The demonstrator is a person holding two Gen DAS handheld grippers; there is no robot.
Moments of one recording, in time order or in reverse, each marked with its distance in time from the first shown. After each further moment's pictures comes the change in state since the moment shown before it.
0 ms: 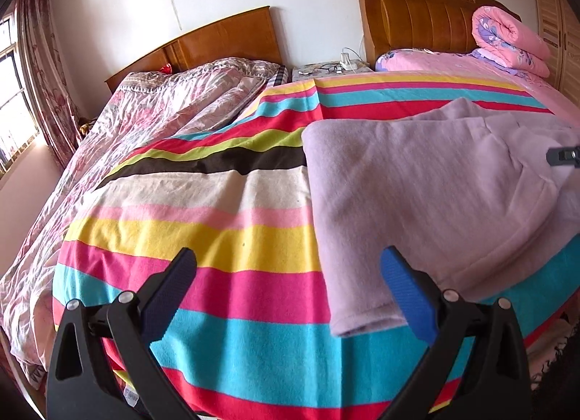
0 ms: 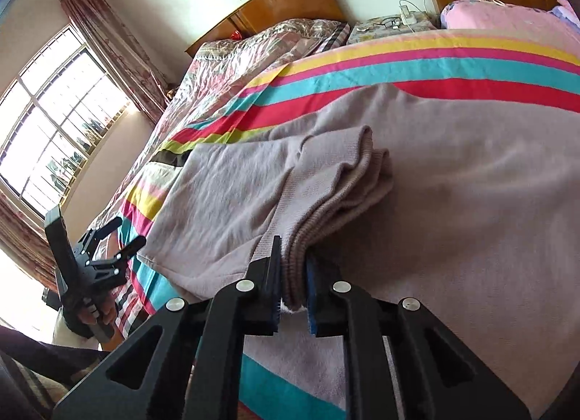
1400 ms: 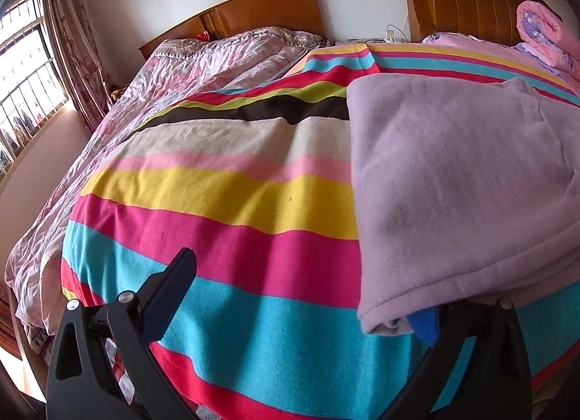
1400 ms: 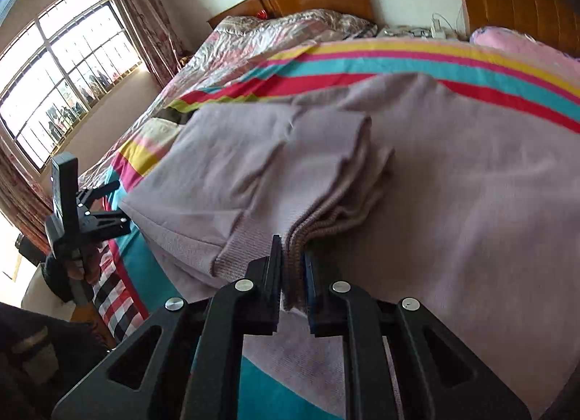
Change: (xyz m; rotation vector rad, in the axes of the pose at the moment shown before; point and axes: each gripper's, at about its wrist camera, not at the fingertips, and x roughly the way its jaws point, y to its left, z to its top) left arm 0.047 0.021 -0.019 -0.100 0.093 0.159; right arm 0.038 0.010 -0.035 -0.153 0.065 -0.042
